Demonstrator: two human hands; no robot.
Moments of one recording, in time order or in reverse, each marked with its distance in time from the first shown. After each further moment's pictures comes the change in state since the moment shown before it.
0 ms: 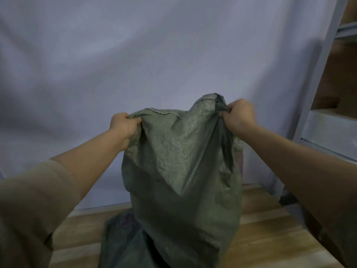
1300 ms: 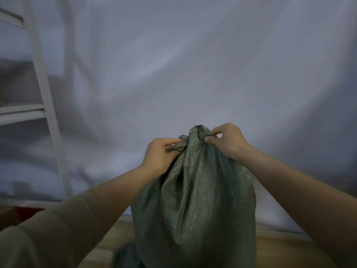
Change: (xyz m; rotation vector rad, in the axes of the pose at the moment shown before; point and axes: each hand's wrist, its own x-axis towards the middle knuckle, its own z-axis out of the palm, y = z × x) left_hand -0.037 -0.001 0.049 0.195 0.000 0.300; right_hand 0.035 -0.028 0.049 0.290 -0.363 -0.390
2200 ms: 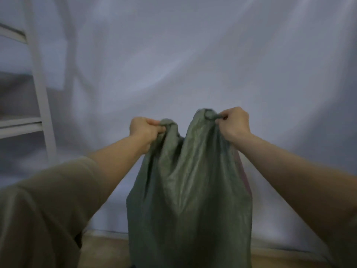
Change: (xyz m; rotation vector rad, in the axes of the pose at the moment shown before) left_hand 0.085 0.044 -0.045 -0.155 0.315 -0.246; right_hand 0.061 -0.029 -0.022 -0.004 0.356 0.072
